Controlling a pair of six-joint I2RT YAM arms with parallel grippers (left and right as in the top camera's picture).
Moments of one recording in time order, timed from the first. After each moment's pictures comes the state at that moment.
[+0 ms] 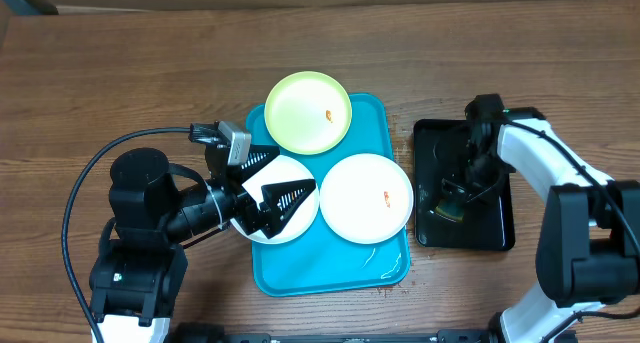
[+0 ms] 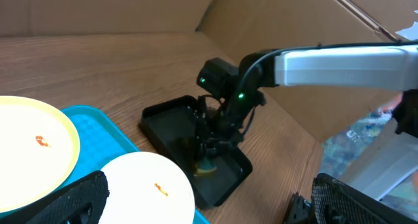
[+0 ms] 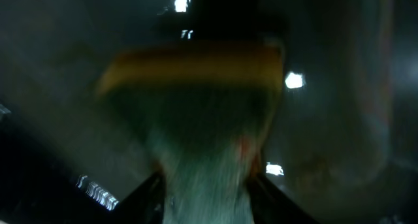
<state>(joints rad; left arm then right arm) -0.10 0.85 0.91 -0.46 0.90 -0.23 0.07 1.84 1.14 -1.01 -0.13 0.53</state>
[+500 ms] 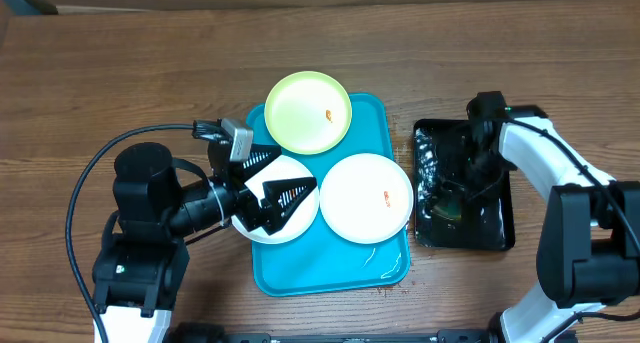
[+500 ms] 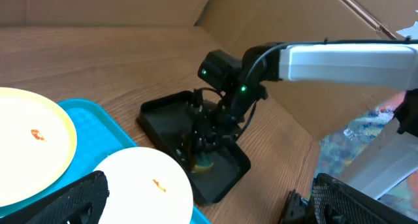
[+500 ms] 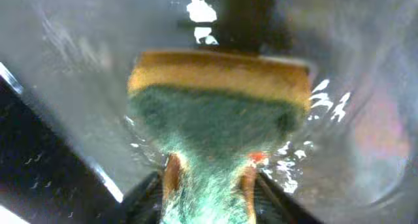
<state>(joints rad) -0.10 0.87 0.91 -0.46 0.91 -0.23 0.06 1.84 1.17 -1.03 -0.17 0.40</state>
